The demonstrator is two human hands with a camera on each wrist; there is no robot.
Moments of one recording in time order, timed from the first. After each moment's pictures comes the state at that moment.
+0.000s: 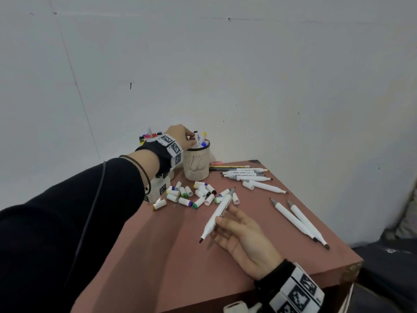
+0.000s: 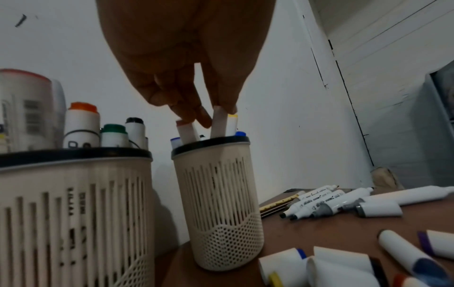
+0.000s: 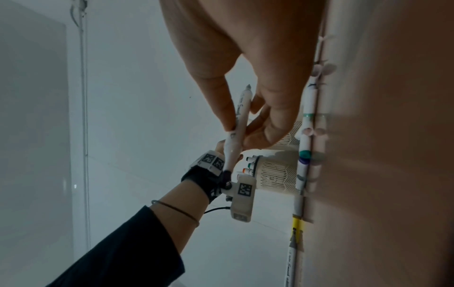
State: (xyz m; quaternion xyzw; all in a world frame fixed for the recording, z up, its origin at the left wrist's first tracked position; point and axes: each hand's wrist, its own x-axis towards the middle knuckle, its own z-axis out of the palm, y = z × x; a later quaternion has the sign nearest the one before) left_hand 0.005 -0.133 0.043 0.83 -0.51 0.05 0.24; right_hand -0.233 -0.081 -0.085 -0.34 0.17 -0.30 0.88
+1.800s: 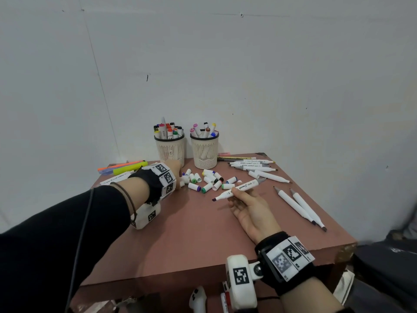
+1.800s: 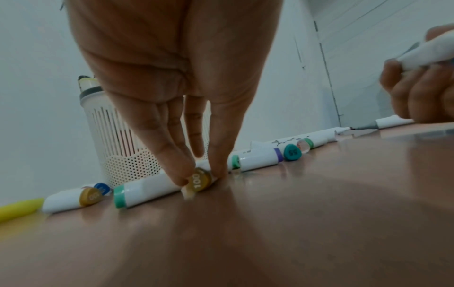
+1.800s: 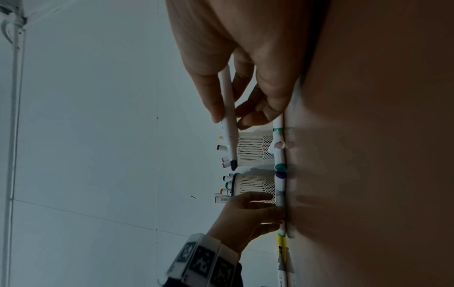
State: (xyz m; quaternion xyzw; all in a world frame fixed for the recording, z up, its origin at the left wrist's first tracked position) left_hand -0.005 -0.053 -0.031 0.89 -0.45 -0.04 -0.03; right_hand -0.226 -0.100 -0.091 -0.34 0.22 -0.39 0.83
